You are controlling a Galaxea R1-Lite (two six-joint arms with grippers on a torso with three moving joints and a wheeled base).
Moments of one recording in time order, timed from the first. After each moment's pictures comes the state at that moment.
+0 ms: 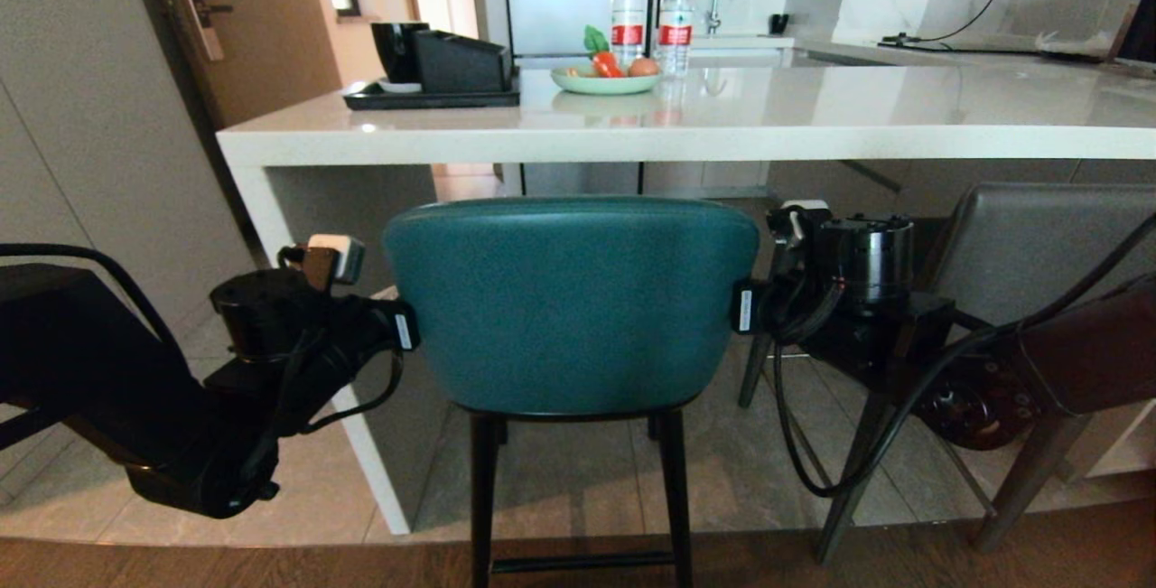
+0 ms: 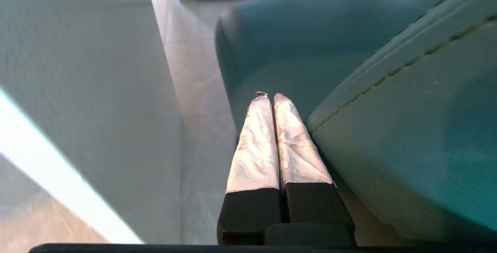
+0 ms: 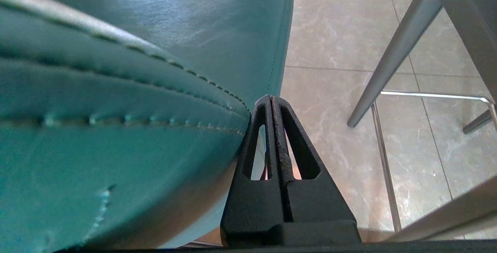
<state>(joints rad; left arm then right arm) -0.23 2.03 -0.70 -1.31 0.01 -0.03 0.45 1.94 -0.98 -0.72 -0.20 0.08</state>
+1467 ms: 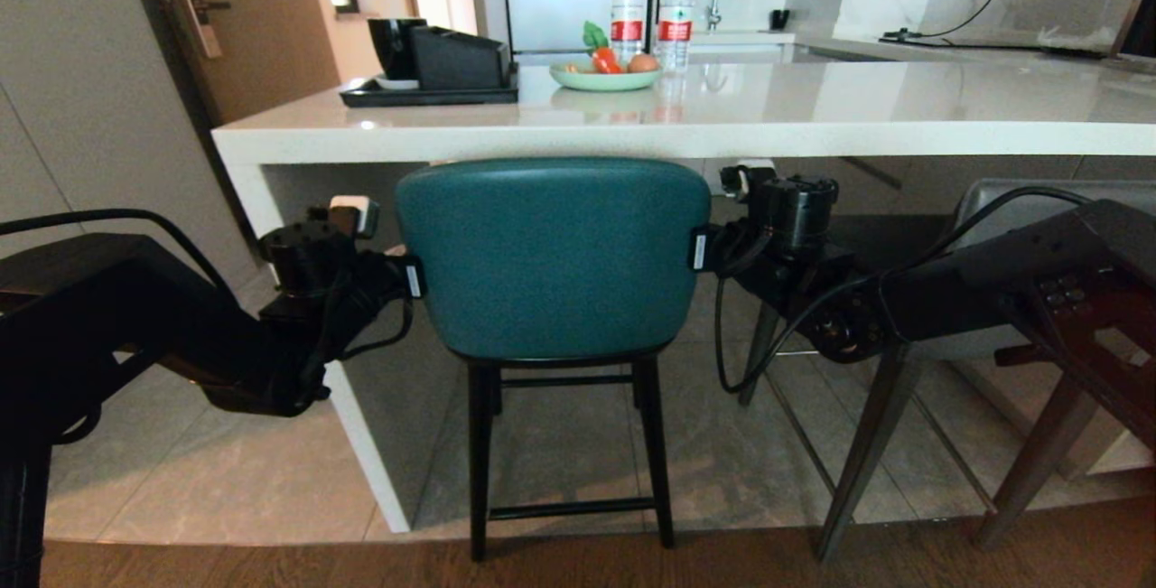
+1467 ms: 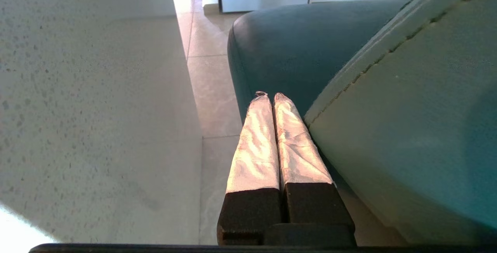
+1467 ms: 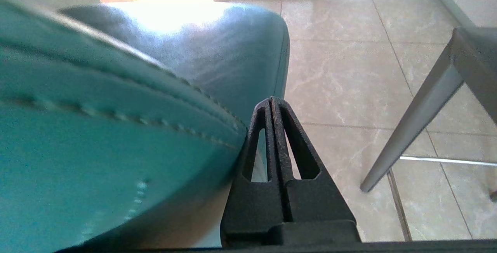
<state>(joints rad) -0.17 2.19 -1.09 -1.10 0.01 0.00 0.41 2.22 -1.43 -0.73 -0.17 0.03</state>
